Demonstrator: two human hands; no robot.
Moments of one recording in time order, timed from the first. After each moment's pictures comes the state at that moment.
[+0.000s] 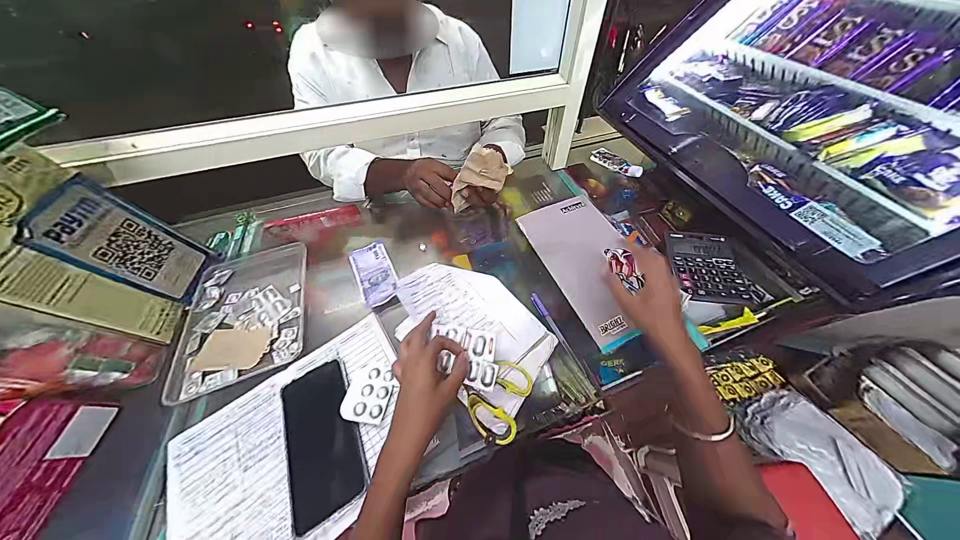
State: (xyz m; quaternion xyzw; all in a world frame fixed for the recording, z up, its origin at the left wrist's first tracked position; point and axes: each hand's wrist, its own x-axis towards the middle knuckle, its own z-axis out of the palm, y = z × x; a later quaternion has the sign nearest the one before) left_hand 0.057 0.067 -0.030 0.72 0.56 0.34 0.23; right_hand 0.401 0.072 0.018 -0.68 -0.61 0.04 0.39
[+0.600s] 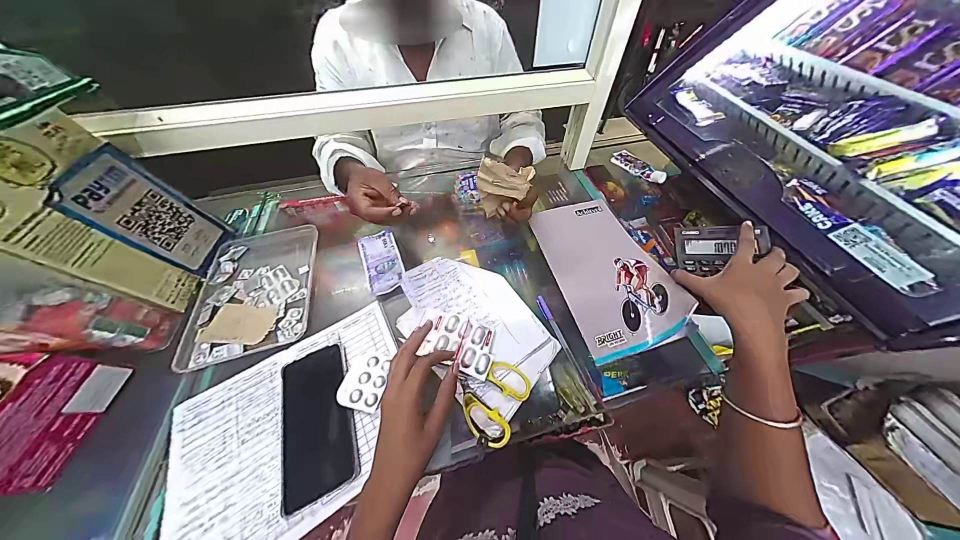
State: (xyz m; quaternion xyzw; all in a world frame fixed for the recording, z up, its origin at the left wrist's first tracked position) left_hand 0.051 0.032 -0.035 0.73 0.49 0.45 0.14; right_hand 0.482 0.089 0.054 -0.90 -0.40 0.00 0.17
